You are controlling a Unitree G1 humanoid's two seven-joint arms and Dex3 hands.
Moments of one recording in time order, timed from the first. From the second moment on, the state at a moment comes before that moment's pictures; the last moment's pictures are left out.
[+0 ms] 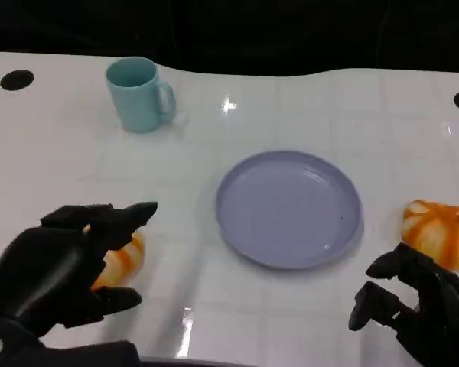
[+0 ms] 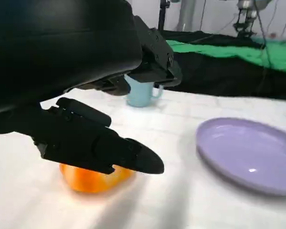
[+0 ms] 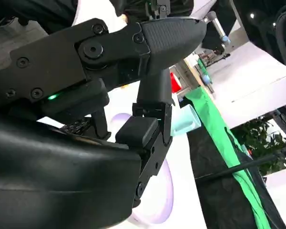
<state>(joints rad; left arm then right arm) 0.14 0.36 -0.02 -0.33 0.78 -0.16 -0.18 0.20 -0.02 -0.11 -0.10 0.57 0.21 0.47</state>
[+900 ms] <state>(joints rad) -0.20 0.45 -0.25 0.06 0.94 0.07 -0.36 0.21 -0.02 -0.12 -0.10 0.57 0.21 0.48</state>
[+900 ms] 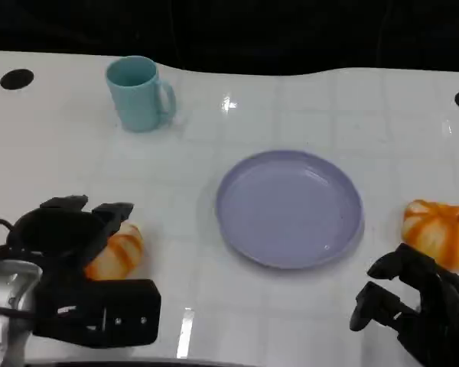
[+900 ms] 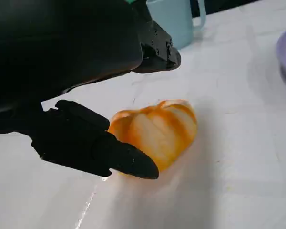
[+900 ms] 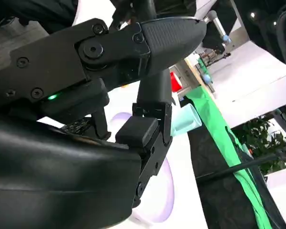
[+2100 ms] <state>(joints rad) -0.50 0.44 -0.43 0.67 0.76 -0.11 -0.20 0.22 -0.03 -0.12 -0.12 0.57 0.22 0.48</state>
